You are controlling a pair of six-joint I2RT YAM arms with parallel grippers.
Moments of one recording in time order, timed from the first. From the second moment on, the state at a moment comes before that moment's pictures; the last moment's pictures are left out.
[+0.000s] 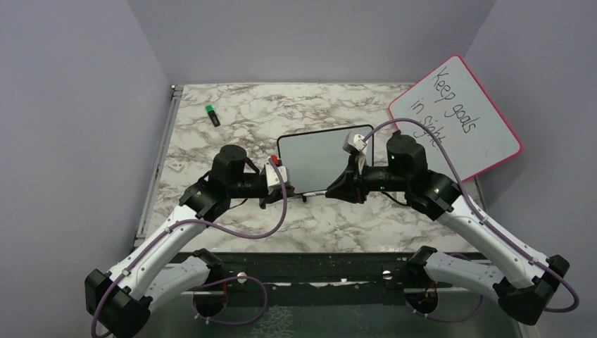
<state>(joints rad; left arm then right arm) -0.60 0.91 0.80 -0.34 0.76 0.45 0.72 0.99 0.99 -0.38 -0.63 0.02</state>
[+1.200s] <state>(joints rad) -0.41 1.19 0.81 -0.21 -0.18 -0.22 0.72 0.76 0.90 -0.36 -0.14 0.00</state>
